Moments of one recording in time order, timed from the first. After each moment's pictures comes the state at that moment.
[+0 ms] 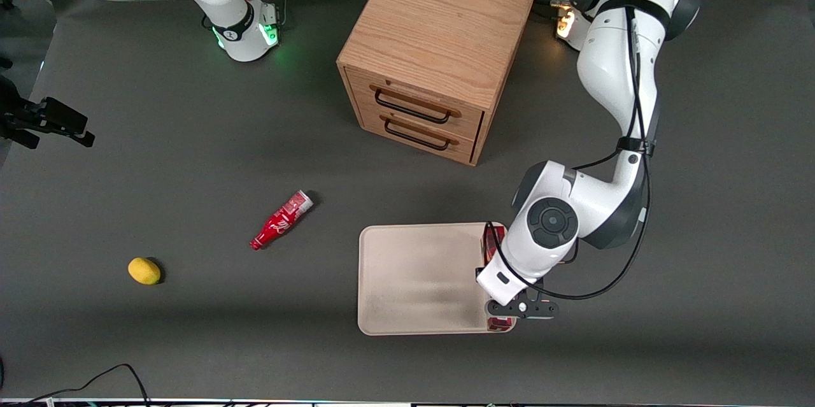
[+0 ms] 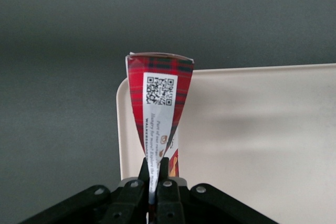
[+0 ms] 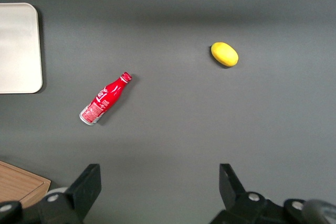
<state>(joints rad) -0.38 0.97 -0.09 -0.94 0.09 2.08 -0.44</state>
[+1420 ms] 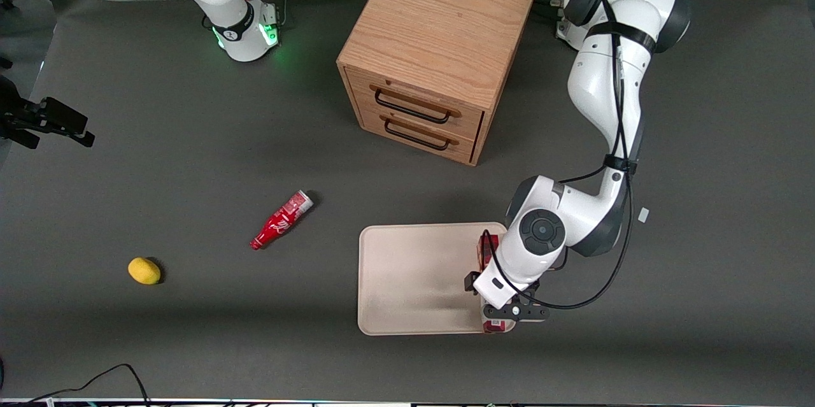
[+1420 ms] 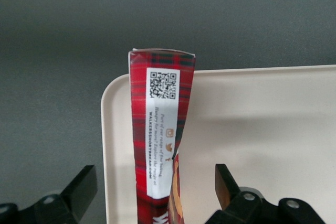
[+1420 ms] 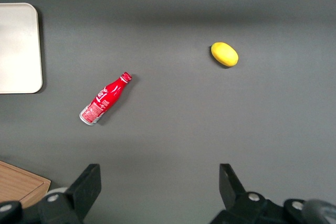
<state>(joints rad) -0.38 1.04 -0.09 -0.96 0.09 2.20 -0.45</state>
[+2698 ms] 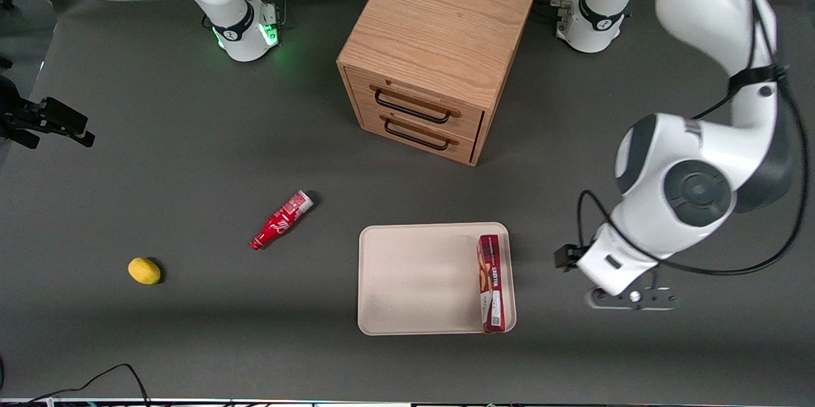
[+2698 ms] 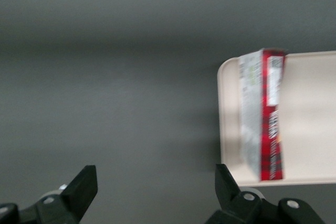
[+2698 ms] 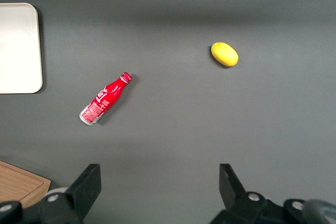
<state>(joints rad) -0.21 0.59 -0.07 -1.17 0.10 1.84 -0.25</state>
